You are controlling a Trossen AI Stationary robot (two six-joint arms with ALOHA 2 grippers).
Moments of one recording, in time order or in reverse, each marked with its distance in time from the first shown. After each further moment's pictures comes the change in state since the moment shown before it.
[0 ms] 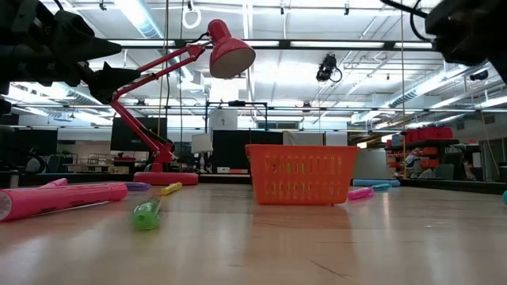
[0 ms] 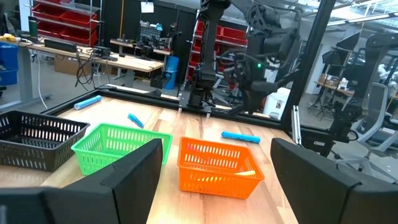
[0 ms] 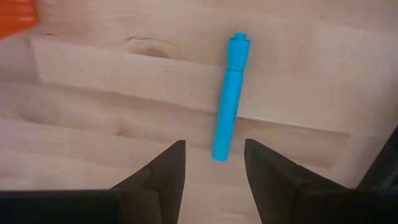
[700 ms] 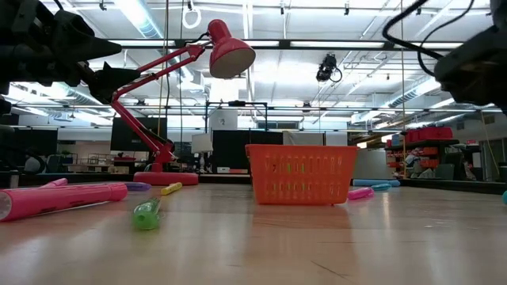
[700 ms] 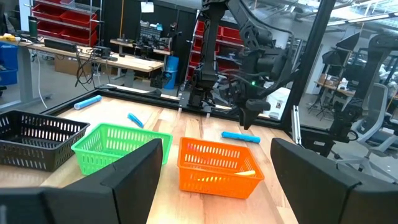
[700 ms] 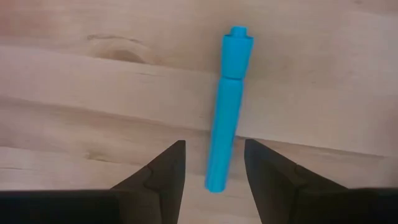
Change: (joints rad) left arm 0.000 0.000 0.000 0.000 0.000 0.000; right arm 0.013 0.030 -0.175 0.222 -0.027 0.032
